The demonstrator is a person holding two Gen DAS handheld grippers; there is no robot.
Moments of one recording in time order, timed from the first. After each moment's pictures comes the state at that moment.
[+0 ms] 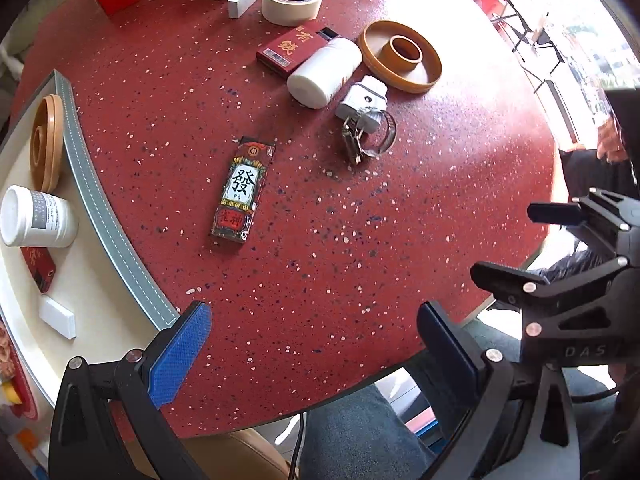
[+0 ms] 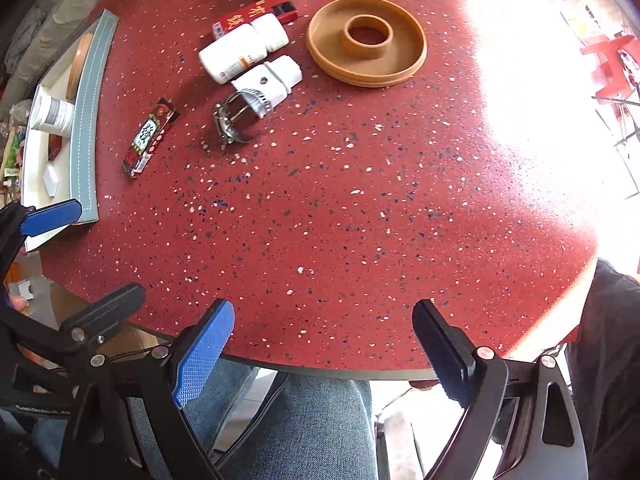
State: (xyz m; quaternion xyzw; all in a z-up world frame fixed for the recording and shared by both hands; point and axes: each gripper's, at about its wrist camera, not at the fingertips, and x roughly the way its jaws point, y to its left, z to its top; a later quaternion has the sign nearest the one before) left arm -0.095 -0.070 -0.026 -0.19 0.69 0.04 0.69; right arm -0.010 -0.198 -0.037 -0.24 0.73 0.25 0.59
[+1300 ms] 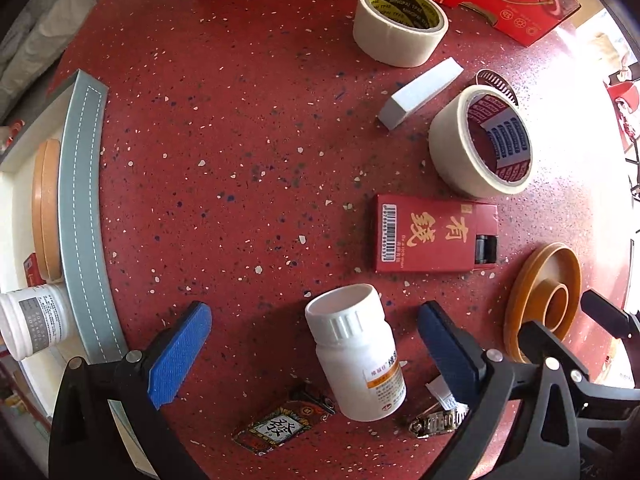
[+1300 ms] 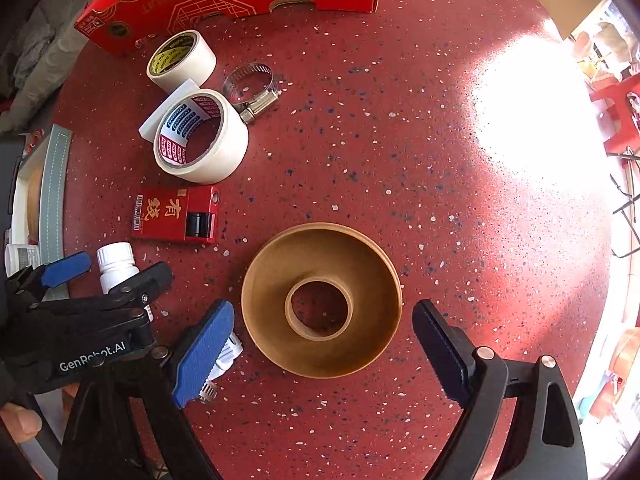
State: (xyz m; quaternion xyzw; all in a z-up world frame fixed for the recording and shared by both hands) left arm 0.008 0.018 -0.058 -0.27 0.67 0.26 0.64; right arm 0.169 -0.110 -0.059 -0.24 0.68 0.29 0.63
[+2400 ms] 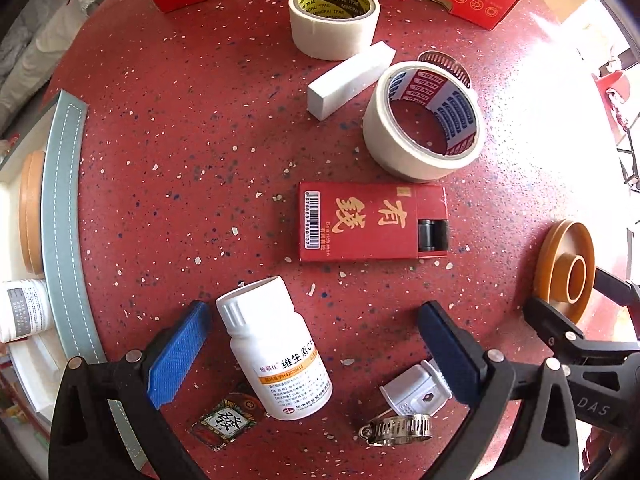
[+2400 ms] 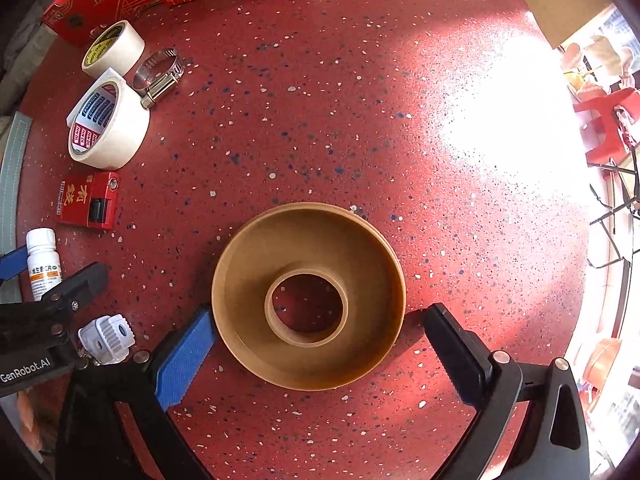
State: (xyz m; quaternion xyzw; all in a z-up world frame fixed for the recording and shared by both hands) left arm 0.025 -0.015 -0.059 -0.25 0.66 0.26 0.66; right arm 0.211 -0.134 -0.105 -0.29 0.66 0.28 0.64
